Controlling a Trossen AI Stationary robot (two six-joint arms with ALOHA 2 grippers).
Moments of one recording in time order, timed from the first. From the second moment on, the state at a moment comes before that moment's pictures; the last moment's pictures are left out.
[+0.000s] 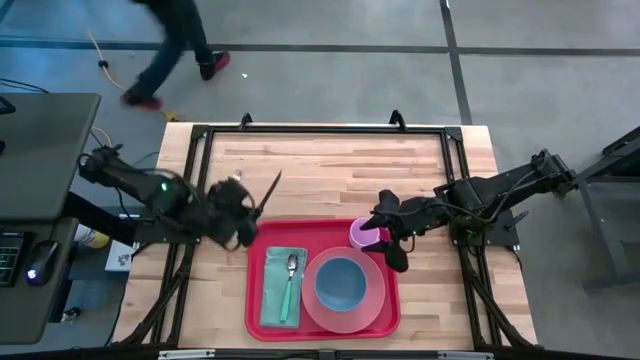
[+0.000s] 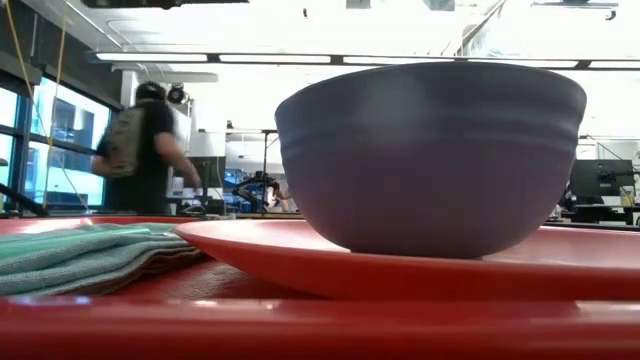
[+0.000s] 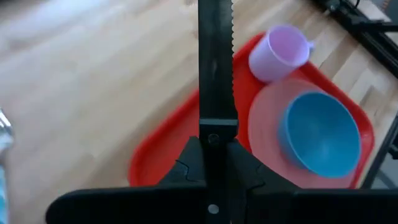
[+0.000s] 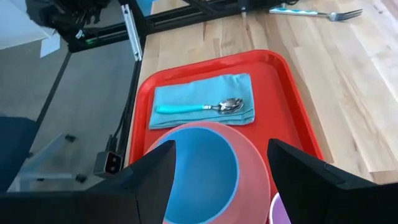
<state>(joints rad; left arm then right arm) -0.48 1.19 1.32 -1.18 -0.57 -1.20 0.35 1.28 1.26 -0.60 0.12 0.44</state>
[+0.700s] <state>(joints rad) -0.71 1.53 1.32 -1.13 -0.46 -1.69 0.35 1.28 1.26 -0.61 0.06 0.37</state>
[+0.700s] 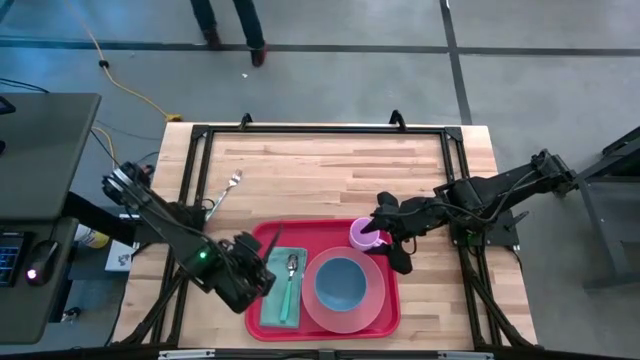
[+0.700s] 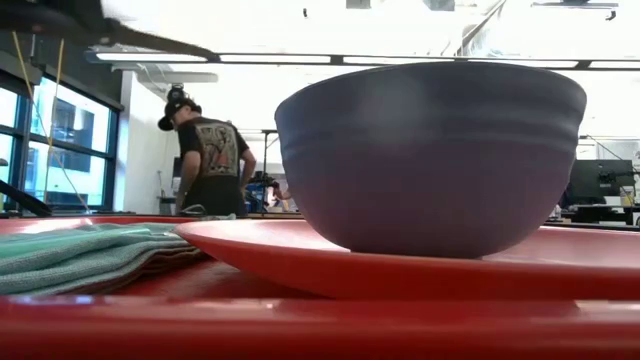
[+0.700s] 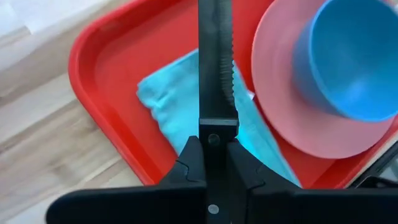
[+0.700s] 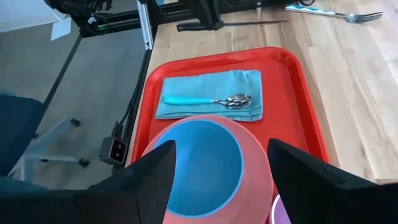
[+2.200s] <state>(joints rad) -0.65 1.82 1.32 -1.00 -0.17 -1.71 0.35 1.28 1.26 -0.63 0.00 0.37</state>
